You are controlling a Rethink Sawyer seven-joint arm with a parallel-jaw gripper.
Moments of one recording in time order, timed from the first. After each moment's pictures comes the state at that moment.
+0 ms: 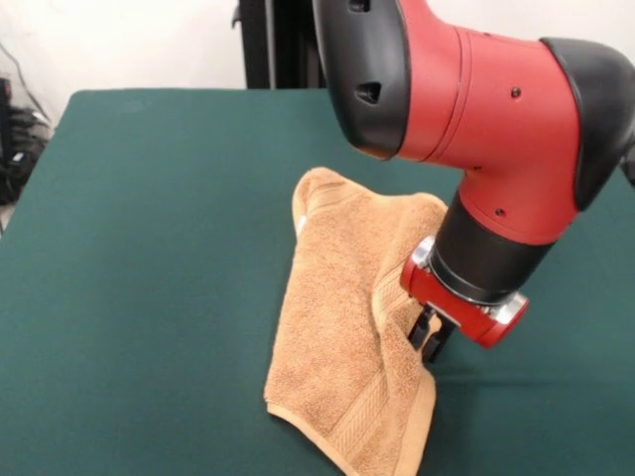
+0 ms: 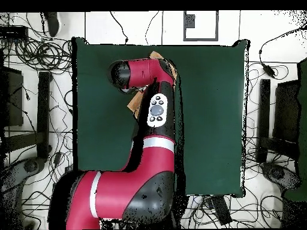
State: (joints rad) arm 0.06 -0.02 -0.18 0.69 -0.09 0.93 2.53
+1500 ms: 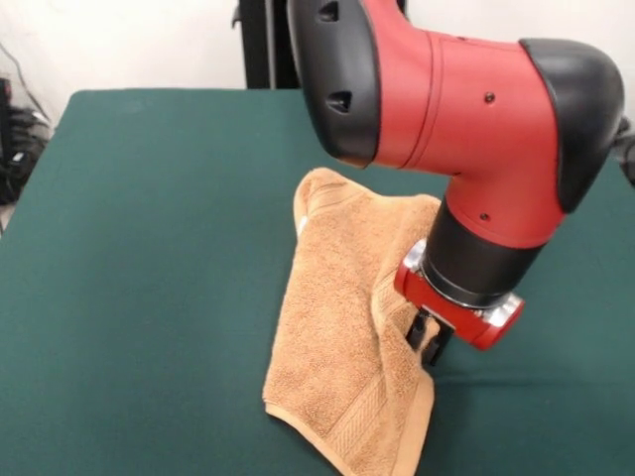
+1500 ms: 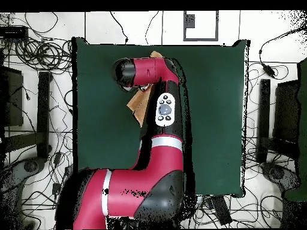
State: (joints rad) arm 0.02 -0.04 -0.09 0.69 -0.12 0.96 2.52
